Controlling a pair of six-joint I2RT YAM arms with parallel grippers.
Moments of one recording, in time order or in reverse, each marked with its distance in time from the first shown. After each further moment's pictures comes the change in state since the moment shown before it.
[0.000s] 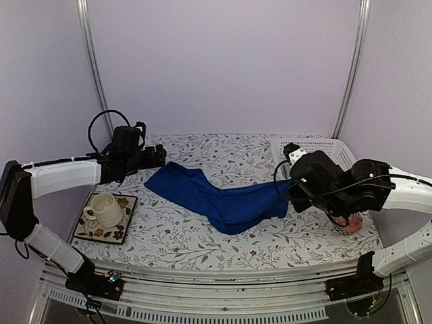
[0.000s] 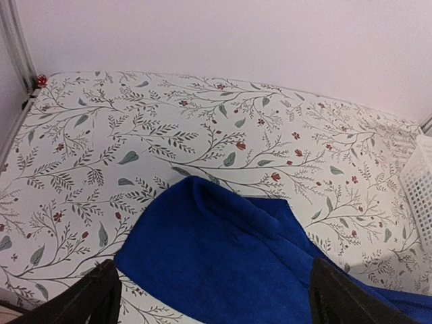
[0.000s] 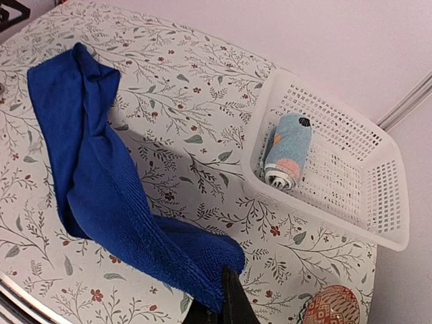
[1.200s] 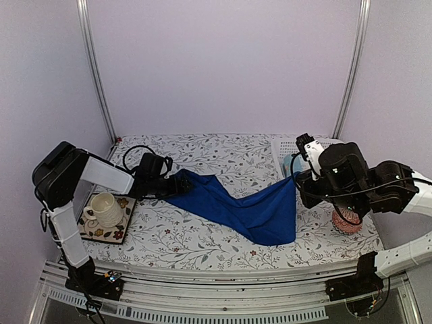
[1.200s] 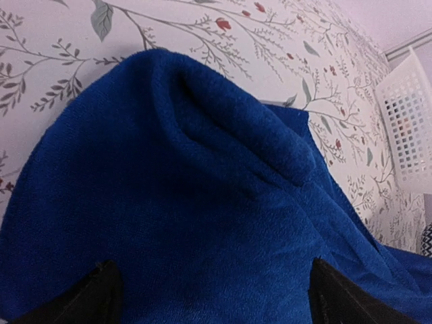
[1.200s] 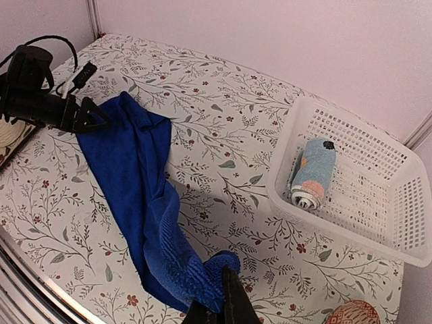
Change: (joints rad) left arm -0.026 0.428 -0.026 0.255 0.426 -0.237; right arm -0.010 -0.184 -0.040 0.104 -0.115 -0.072
